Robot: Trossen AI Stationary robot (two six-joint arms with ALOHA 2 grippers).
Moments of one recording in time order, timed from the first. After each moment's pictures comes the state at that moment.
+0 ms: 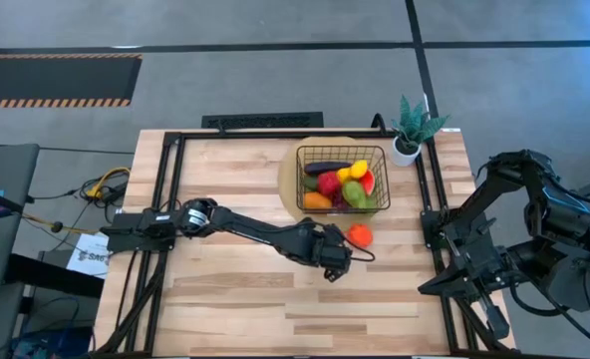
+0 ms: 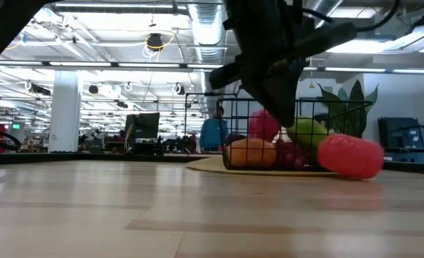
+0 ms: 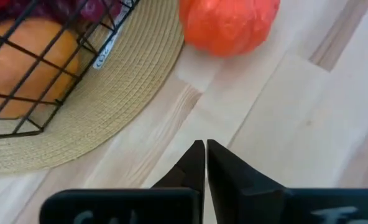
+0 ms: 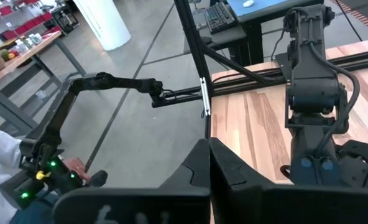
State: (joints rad) left arm -0.24 2.37 2.14 -0.97 -0.39 -0.76; right arm 1.15 1.36 1.89 -0.99 0.83 0.75
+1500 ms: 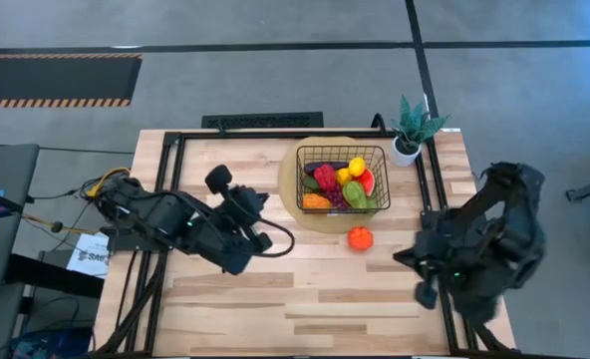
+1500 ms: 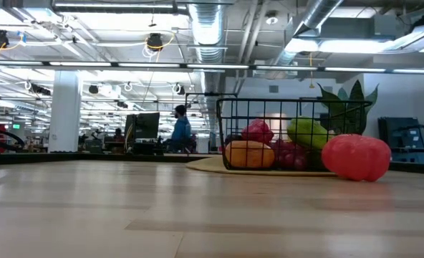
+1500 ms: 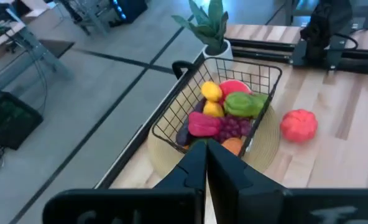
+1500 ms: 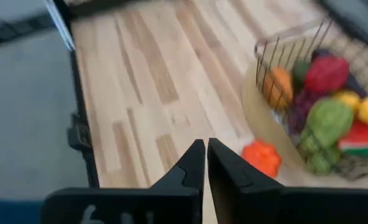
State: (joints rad) left arm -0.48 1.80 2.30 -1.57 -0.97 -0.66; right arm 0.95 1.47 1.83 -1.56 0.76 1.19
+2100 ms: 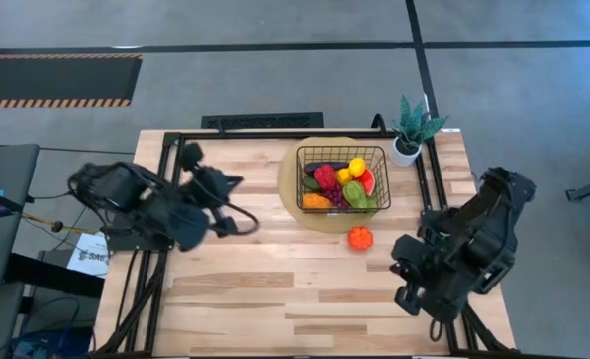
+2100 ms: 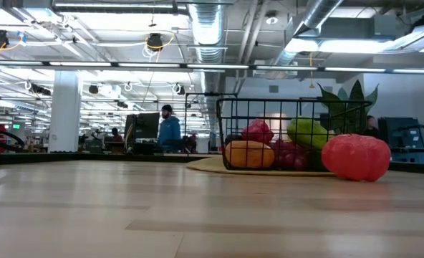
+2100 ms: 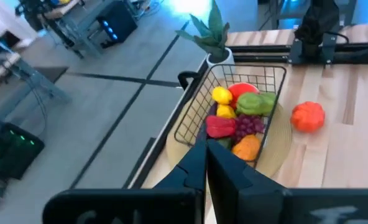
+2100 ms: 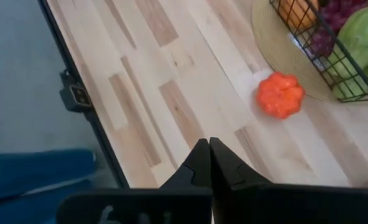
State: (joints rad) left arm -0.47 1.61 2.24 -1.57 -0.95 -0.45; right arm 0.84 1.54 1.83 -1.57 0.44 1.31
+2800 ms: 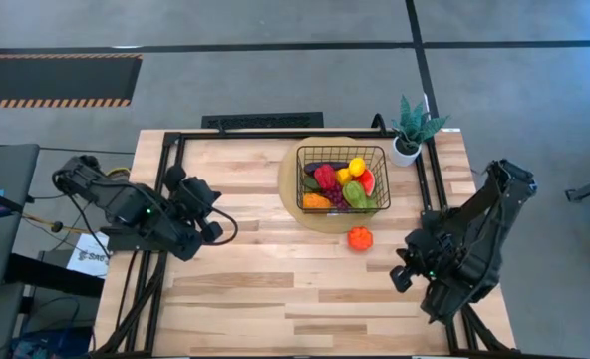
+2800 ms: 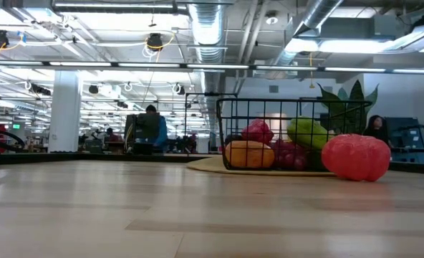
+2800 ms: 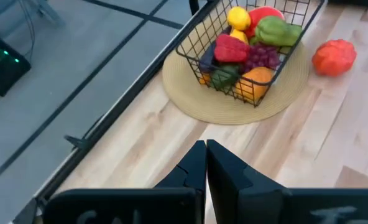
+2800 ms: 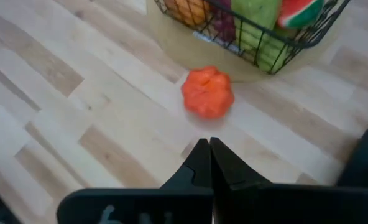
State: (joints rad) left arm -0.53 1.31 1.59 -1.57 -0.86 -0.96; right arm 0.95 1.43 1.35 -1.57 0.63 1.93
